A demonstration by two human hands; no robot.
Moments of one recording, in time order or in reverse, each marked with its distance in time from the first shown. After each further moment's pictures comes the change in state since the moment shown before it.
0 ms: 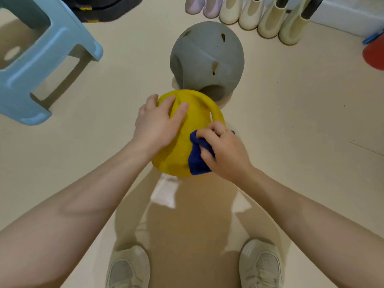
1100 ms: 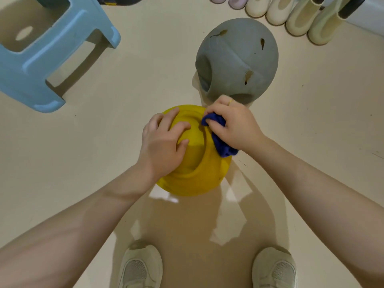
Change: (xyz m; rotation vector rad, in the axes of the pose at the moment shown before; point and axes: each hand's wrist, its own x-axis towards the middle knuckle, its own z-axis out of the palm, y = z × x) left_hand -0.018 -0.079 0.004 0.249 0.038 0.343; right_hand 0.081 -0.009 0.013 0.032 -0.167 0.041
